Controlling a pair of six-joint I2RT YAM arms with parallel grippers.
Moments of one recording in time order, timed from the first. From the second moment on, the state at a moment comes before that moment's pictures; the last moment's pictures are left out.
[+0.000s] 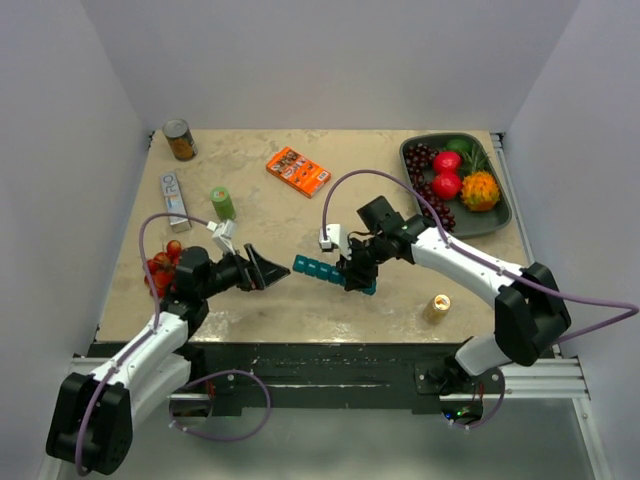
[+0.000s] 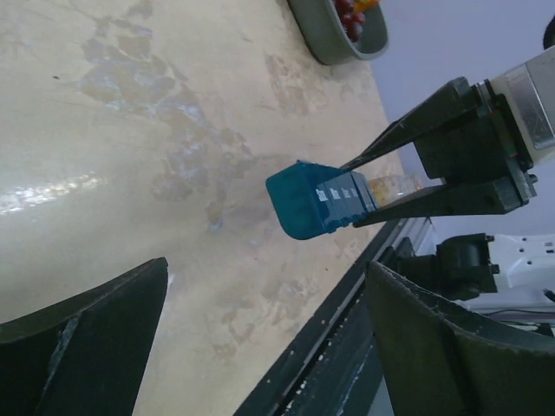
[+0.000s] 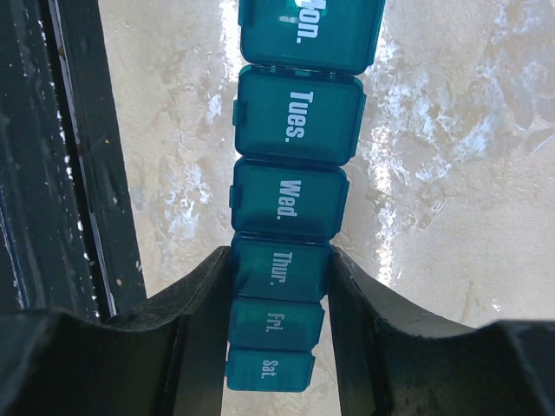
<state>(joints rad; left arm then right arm) -0.24 0.86 0.25 0.30 0.63 -0.71 0.66 1.49 1.06 -0.66 -0.54 -0.64</state>
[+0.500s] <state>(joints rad) -0.46 1.07 0.23 0.59 0.59 -0.93 0.66 1.49 1.05 -0.66 -0.57 -0.65</state>
